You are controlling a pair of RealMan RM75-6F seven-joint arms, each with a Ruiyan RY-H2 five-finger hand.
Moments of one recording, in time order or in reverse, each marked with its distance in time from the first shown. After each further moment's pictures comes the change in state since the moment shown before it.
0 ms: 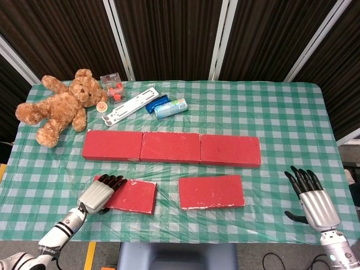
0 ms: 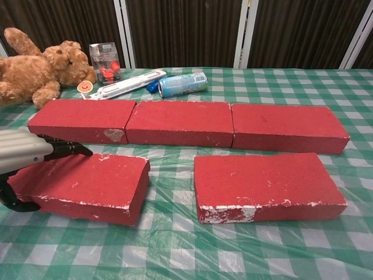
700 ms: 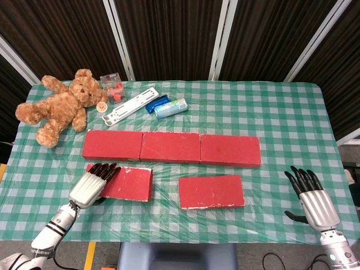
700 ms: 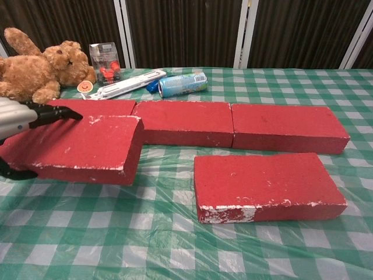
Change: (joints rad) left arm 0.052 0.002 -0.058 0.053 0.103 0.143 -0.037; right arm 0.003 -0.003 0.002 0.005 0.006 -0.008 -0.003
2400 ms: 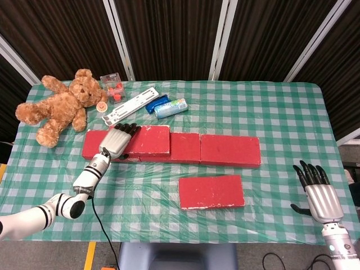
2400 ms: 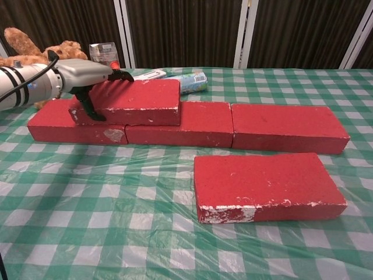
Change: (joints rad) left arm -0.390 -0.223 -0.211 0.414 -0.392 -0.363 -0.024; right arm 0.018 -0.025 0.049 0.017 0.134 -0.048 -0.064
